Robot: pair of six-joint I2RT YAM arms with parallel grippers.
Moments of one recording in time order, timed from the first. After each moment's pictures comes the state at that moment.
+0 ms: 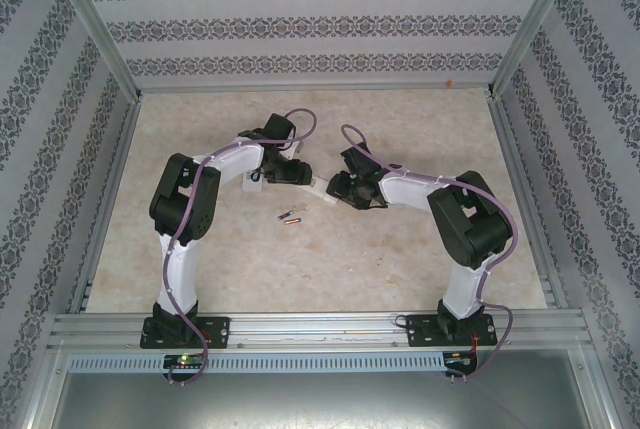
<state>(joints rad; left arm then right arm) -0.39 2.10 1.49 -0.59 0.28 -0.26 0.53 1.85 1.05 -0.24 -0.14 0.94</state>
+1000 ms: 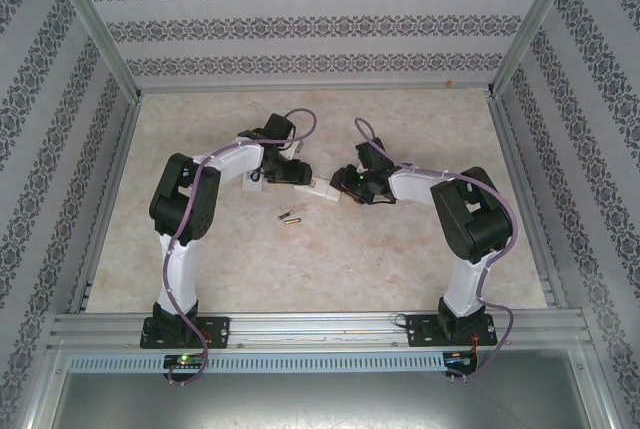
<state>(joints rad) -0.39 2.10 1.49 -0.59 0.28 -0.26 0.44 1.87 1.02 -0.10 -0.33 0.91</state>
